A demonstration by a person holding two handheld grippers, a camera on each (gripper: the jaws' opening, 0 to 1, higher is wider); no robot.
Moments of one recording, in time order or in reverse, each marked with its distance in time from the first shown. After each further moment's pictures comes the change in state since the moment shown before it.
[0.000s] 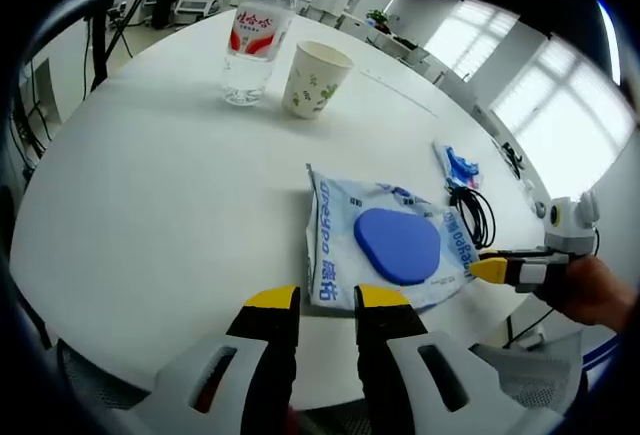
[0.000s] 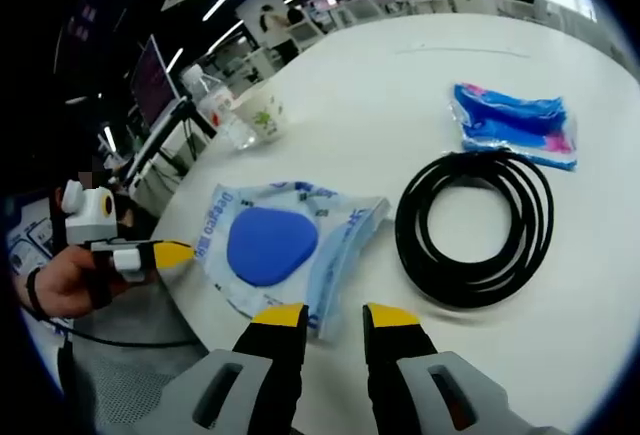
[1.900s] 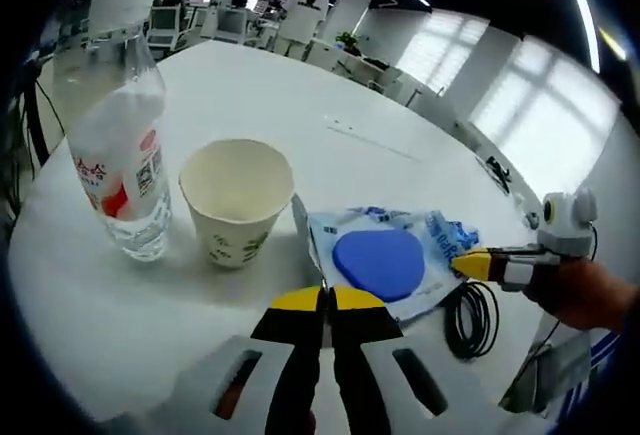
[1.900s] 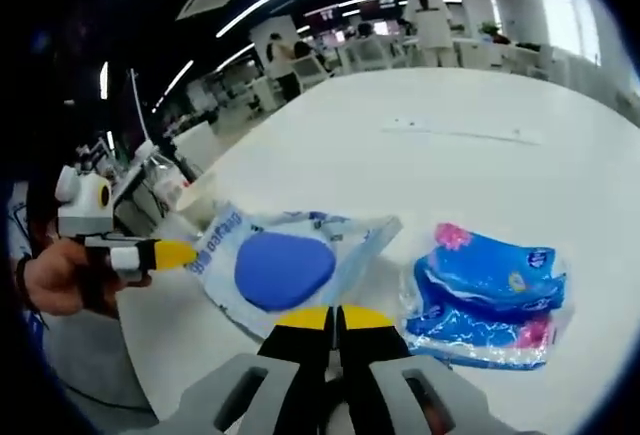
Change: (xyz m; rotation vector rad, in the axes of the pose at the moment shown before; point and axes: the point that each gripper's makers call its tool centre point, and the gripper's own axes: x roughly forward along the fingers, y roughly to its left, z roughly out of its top) left arm 0.104 -0.030 0.139 0.079 -0.128 -0.072; right arm 0.032 -0.063 0.151 -0.102 -0.165 -0.054
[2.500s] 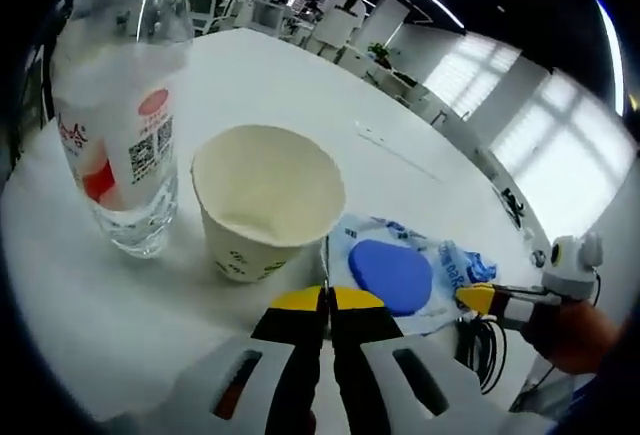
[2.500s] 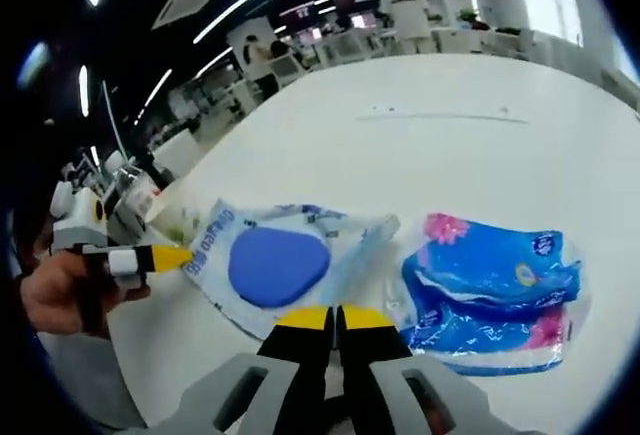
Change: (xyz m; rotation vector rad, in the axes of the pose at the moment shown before) left arm 0.013 0.012 0.006 -0.151 -0.033 0.053; right arm 0.010 -0.004 -0.004 0.075 0.007 -0.053
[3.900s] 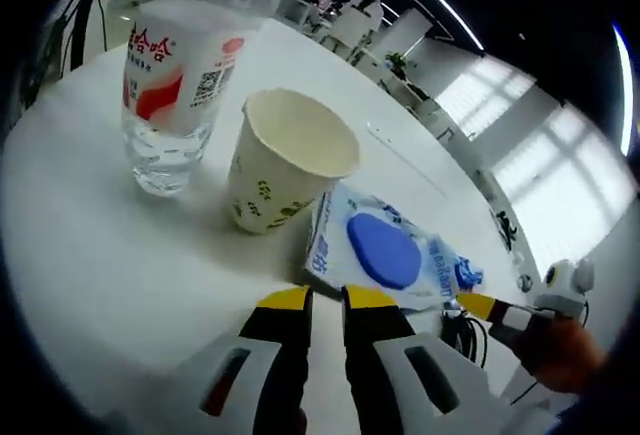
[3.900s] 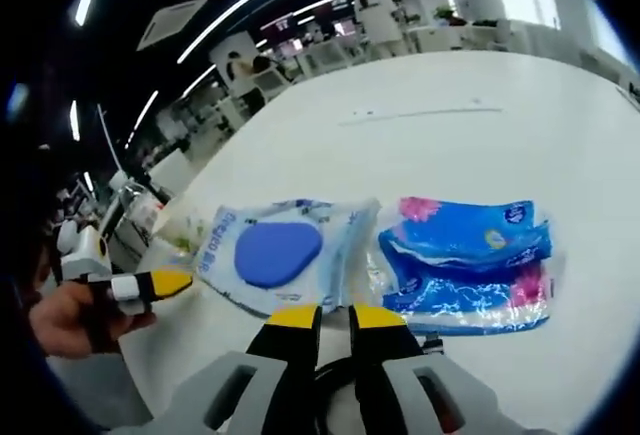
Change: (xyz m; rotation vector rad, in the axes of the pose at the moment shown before) left arm -0.009 -0.003 -0.029 -0.116 0.000 -0.023; right arm -0.023 -0.014 -0.012 0.086 -0.041 -0.017
